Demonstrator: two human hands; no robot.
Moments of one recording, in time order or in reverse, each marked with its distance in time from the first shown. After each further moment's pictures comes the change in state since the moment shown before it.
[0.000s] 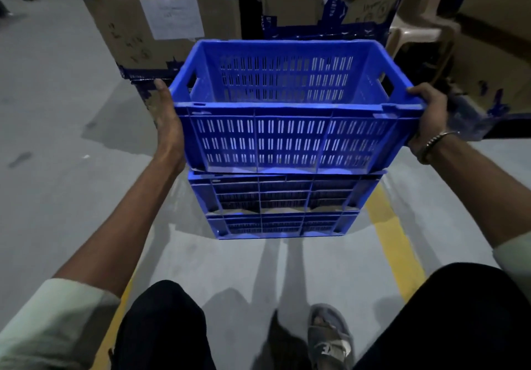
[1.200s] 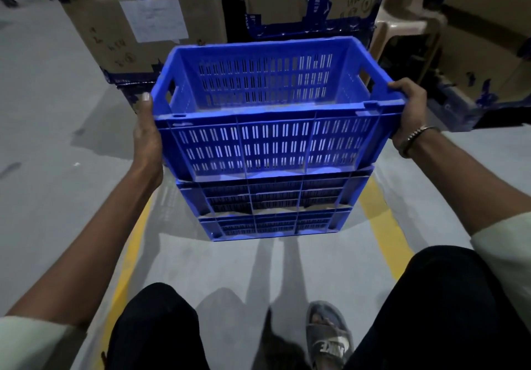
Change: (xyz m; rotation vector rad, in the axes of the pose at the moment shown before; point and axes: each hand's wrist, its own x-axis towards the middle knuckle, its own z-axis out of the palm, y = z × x) left_hand 0.007 -0.014 -0.020 0.091 0.056 0.016; right_hand 0.009 0.005 0.002 0.107 -0.051 -0.016
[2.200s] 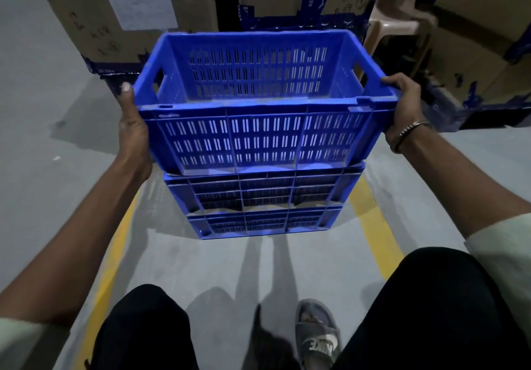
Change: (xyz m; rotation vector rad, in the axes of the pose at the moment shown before) left_hand 0.010 -0.006 0.005 -0.074 0.004 -0.022; right_hand -0.002 -0.007 0.009 -0.060 0.066 -0.045
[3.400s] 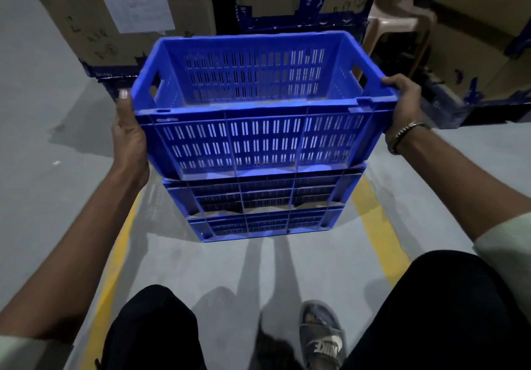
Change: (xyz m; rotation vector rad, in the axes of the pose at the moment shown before) left_hand 0.009 -0.005 -0.009 0.012 0.038 0.080; right_hand -0.005 0.002 0.007 0.079 0.036 -0.007
